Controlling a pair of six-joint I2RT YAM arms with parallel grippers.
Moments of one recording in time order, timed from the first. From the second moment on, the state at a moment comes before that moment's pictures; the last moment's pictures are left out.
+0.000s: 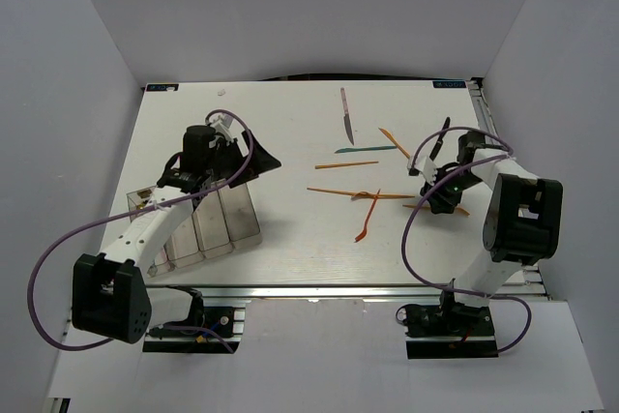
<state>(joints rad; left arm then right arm) -0.25 1.25 0.89 -0.21 0.44 -0.66 -0.12 1.70 1.07 -0.84 -0.43 -1.35</state>
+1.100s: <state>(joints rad) -0.28 1.10 0.82 0.01 0.46 -0.86 0.03 1.68 1.38 -1.11 -0.74 -1.30</state>
